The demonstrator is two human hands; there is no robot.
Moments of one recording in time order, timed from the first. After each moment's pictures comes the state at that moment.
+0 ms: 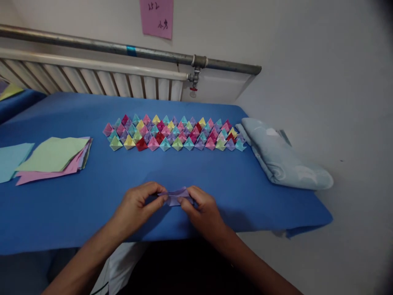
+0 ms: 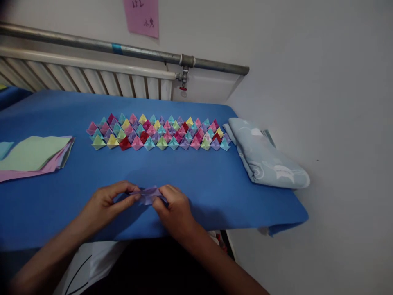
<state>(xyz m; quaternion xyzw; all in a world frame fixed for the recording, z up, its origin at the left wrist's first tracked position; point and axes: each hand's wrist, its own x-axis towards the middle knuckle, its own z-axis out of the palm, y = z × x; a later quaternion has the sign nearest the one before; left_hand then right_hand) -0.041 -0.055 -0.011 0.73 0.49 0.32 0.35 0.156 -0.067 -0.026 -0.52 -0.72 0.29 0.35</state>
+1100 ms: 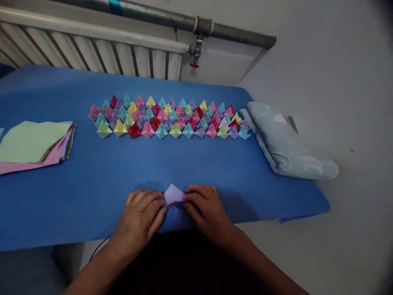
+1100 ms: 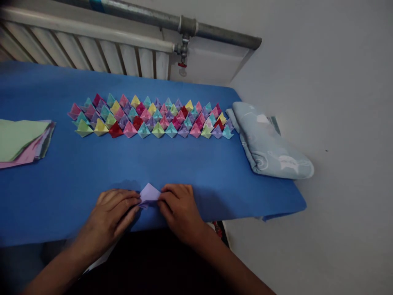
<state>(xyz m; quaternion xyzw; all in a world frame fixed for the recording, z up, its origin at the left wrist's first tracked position) -0.031 -0.091 -0.050 0.84 0.44 0.28 0.11 0.184 -0.083 -0.045 -0.48 -0.81 0.18 0.28</state>
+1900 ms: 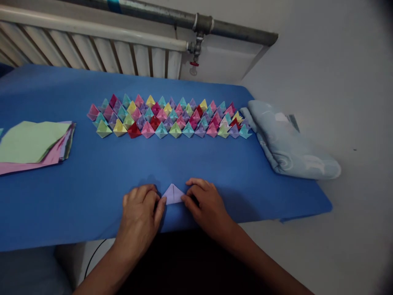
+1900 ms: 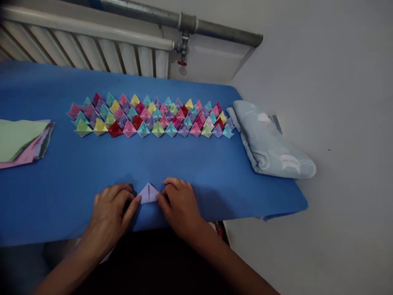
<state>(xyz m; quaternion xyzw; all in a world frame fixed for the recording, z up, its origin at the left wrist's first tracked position) -0.014 -0.090 -0.052 0.77 0.59 0.25 0.08 0.177 -0.073 -0.040 -0.55 -0.78 0.17 0.22</state>
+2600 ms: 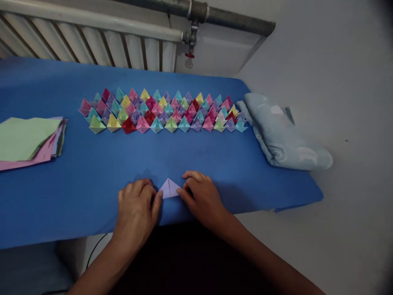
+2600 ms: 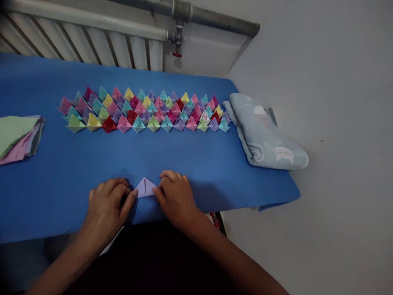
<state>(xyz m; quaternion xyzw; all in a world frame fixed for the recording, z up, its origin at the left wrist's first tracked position) -0.013 -0.090 -0.050 0.77 0.60 0.20 0.06 0.174 -0.070 -0.036 -0.57 -0.78 0.18 0.18</state>
